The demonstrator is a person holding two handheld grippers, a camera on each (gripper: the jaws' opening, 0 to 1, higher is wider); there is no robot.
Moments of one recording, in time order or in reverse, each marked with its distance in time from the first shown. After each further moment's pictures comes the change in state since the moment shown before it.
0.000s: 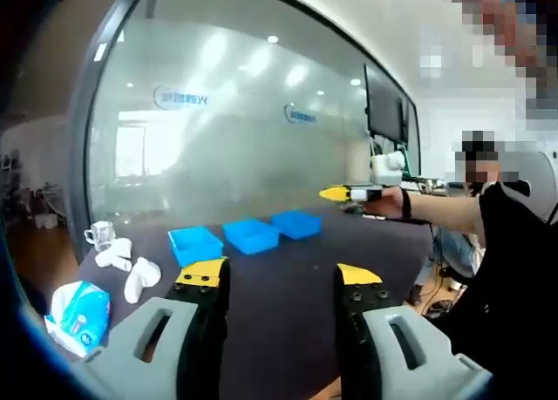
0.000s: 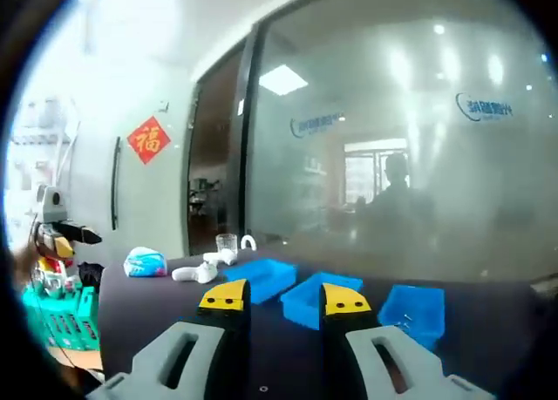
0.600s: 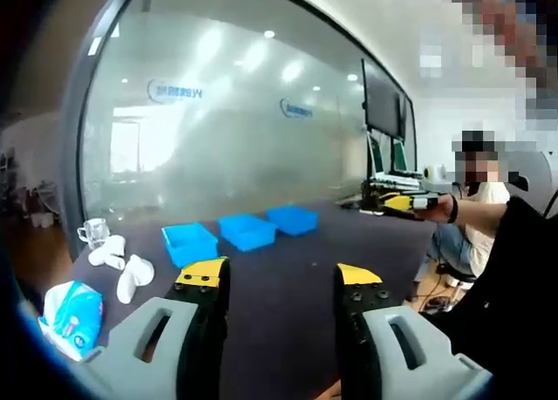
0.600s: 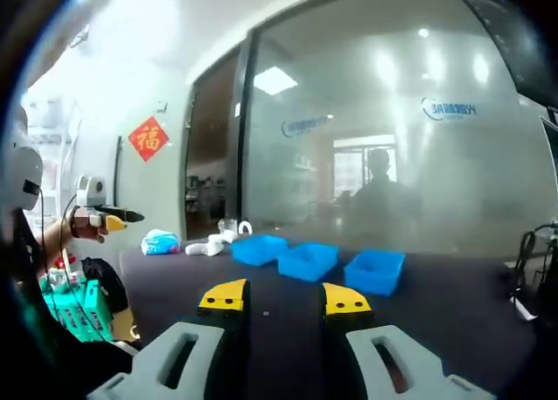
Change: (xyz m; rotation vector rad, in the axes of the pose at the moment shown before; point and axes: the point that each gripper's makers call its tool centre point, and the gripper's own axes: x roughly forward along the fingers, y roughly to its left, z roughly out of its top) left arm 0.012 -0.001 -0.007 0.002 0.022 -0.025; right arm -0.132 -0.016 -0.041 0.017 0.029 -0.054
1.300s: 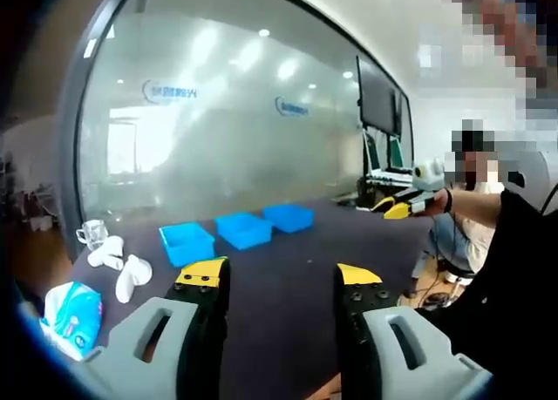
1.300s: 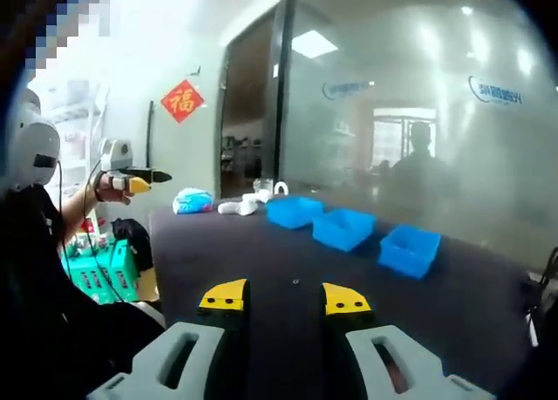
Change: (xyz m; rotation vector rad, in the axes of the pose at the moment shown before) left arm -0.004 -0.008 -0.001 0.015 0.010 -0.011; right arm 0.018 0.032 -0.026 -0.087 0.203 0.203
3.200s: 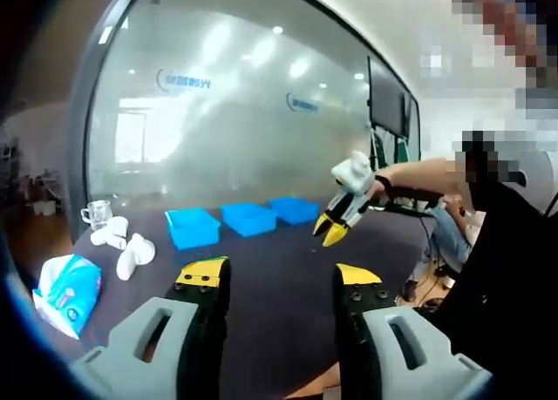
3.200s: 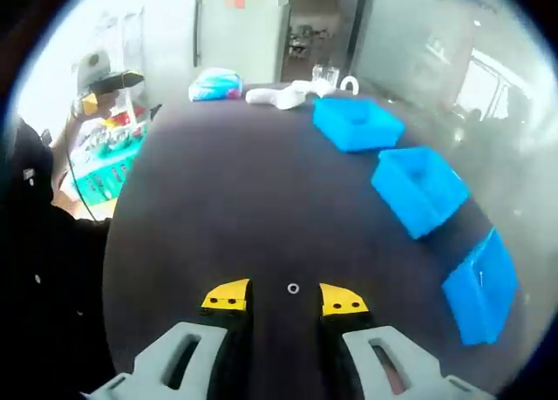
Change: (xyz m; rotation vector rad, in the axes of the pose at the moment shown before) left arm -0.011 0.007 -0.024 -0.053 0.009 0.034; right arm 0.161 0.012 -0.052 -0.274 0.588 0.325
